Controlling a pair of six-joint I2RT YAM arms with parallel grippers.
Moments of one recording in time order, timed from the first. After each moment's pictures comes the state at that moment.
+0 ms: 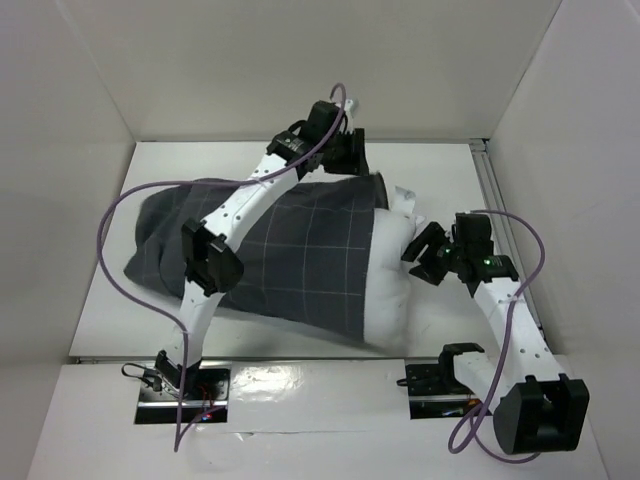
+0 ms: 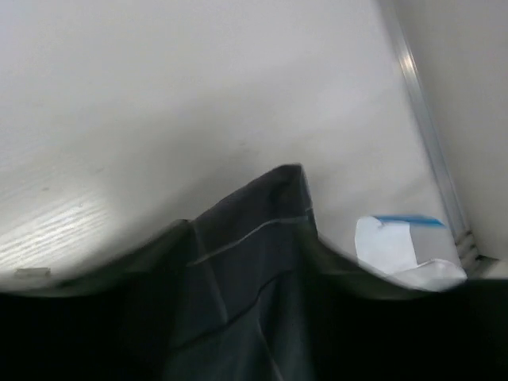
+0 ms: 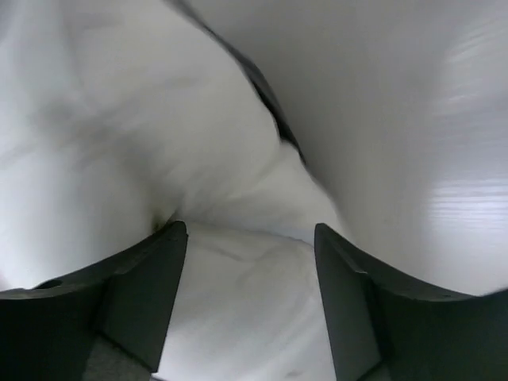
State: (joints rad) left arm -0.64 2.21 2.43 -0.78 0.12 -0.46; right arm 0.03 0.94 0.72 -0.60 -0.40 0.81
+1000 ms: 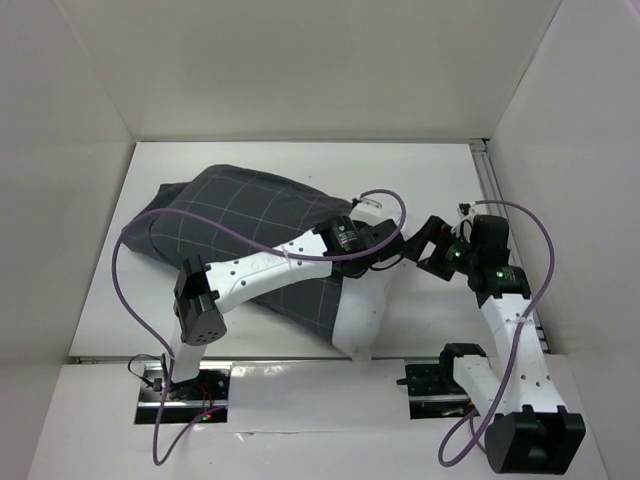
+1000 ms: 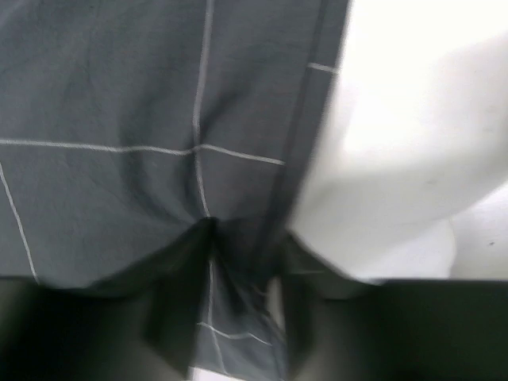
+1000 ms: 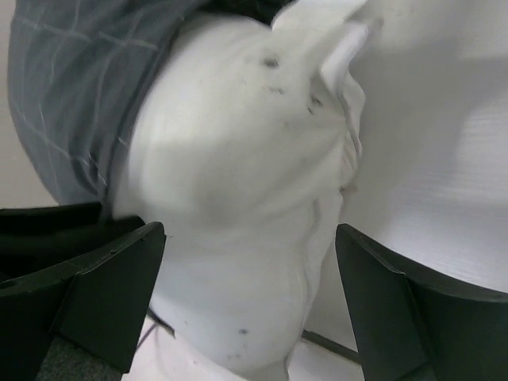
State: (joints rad) left arm -1.14 1.96 1.97 -1.24 -0.61 -0.75; right arm -0.06 0.82 0.76 -0.61 -0.51 0.57
